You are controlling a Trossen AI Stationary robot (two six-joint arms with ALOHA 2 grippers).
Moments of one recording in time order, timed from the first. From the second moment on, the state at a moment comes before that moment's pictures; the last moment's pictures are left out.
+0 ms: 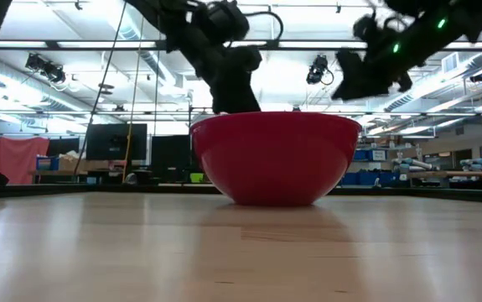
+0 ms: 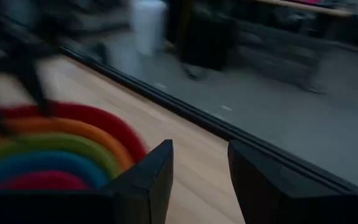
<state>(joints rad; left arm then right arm) 0.30 1.76 1.36 -0.41 0.14 0.04 0.01 1.08 0.57 -0.02 0.92 0.36</state>
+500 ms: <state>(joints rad) 0.35 1.34 1.02 -0.33 0.12 -0.01 -0.22 1.16 0.57 -0.16 0.53 0.49</state>
